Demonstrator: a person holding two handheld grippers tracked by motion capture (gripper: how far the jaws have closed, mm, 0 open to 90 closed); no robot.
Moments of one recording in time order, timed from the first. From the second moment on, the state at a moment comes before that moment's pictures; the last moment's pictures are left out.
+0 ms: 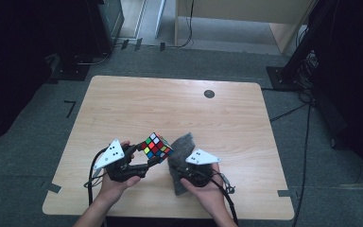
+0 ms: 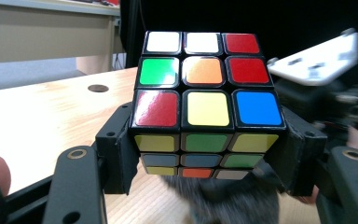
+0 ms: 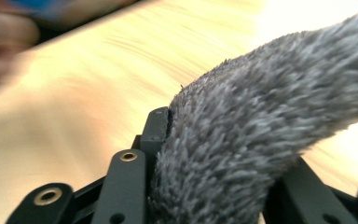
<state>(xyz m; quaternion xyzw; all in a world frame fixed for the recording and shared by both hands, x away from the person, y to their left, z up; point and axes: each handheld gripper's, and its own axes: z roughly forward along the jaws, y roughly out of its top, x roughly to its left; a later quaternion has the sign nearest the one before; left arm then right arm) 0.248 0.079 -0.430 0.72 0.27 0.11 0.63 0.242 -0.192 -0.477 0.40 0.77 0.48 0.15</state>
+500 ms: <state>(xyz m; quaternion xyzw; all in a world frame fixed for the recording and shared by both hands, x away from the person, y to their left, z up) 0.256 0.085 -0.430 0.71 0.30 0.11 0.63 0.262 -0.239 -0.481 0.50 0.78 0.31 0.21</state>
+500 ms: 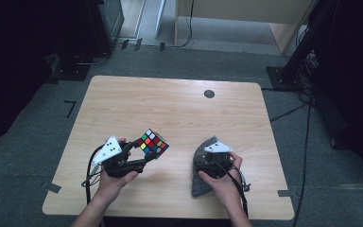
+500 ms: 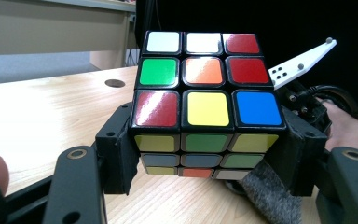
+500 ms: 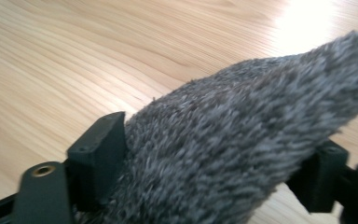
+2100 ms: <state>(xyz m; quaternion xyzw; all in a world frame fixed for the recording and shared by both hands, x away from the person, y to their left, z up) 0.257 0.069 -0.432 0.71 0.33 0.07 0.62 0.227 -0.212 -0.456 0.30 0.75 0.54 0.24</state>
